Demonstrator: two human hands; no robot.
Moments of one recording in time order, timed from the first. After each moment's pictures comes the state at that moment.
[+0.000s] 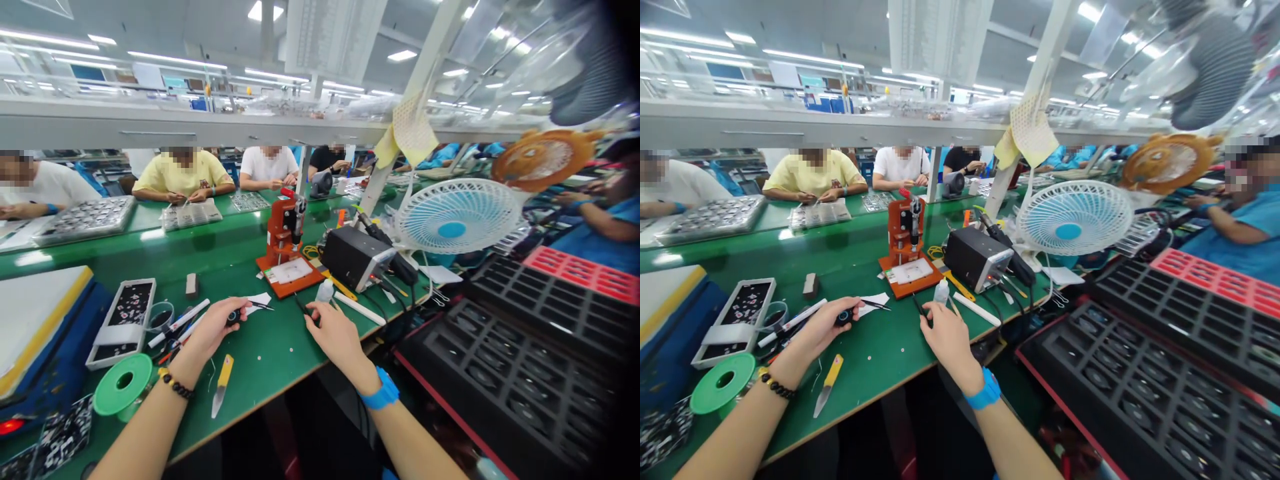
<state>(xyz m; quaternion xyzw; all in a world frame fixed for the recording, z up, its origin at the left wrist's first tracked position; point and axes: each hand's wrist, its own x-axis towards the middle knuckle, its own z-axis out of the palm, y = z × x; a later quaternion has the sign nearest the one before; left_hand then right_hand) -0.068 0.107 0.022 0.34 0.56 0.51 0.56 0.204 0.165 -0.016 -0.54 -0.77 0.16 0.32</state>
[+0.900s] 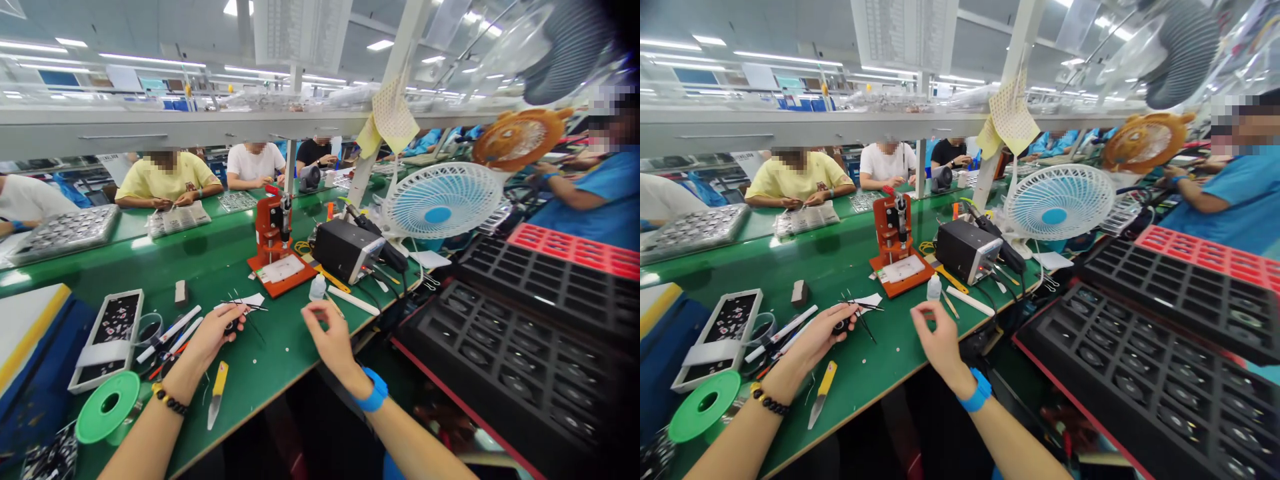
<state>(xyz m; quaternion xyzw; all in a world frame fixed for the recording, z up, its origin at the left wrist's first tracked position) -0.059 0.112 0.017 0.34 0.55 0.49 0.58 0.195 0.150 -0.028 -0.44 -0.64 0.34 0.53</state>
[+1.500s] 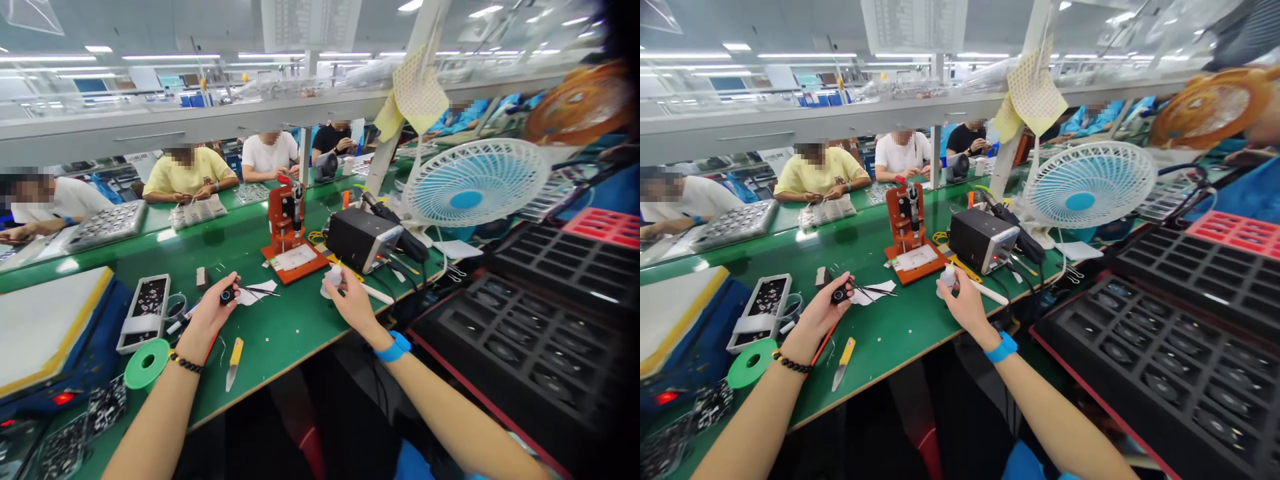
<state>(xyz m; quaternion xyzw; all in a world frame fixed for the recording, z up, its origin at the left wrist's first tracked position) -0.084 0.115 0.037 0.22 0.48 0.63 0.57 0.228 0.209 -0.038 -0.45 -0.68 0.31 0.50</state>
